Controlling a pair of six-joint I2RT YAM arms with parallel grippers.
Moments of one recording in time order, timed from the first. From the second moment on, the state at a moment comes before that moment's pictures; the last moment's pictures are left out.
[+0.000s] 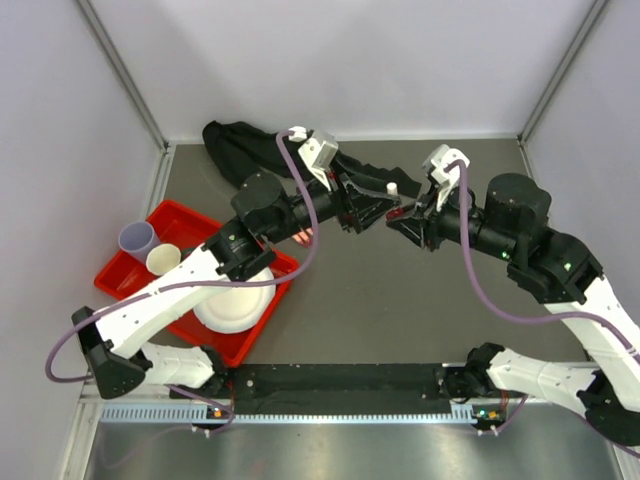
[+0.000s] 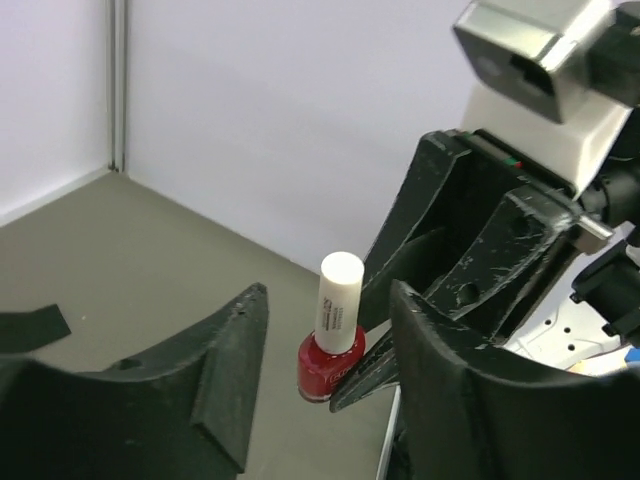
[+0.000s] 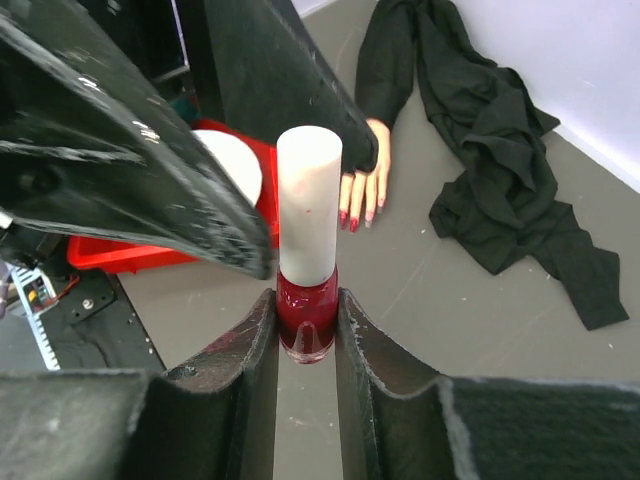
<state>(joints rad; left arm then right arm) -0.93 1.25 1.33 0.15 0.25 -0.39 0.75 0.96 1.42 -0.69 -0.19 -0.01</state>
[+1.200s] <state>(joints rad) -0.93 1.25 1.26 0.60 0.93 -0.66 0.75 0.81 1.29 -0.49 -0.83 0.12</state>
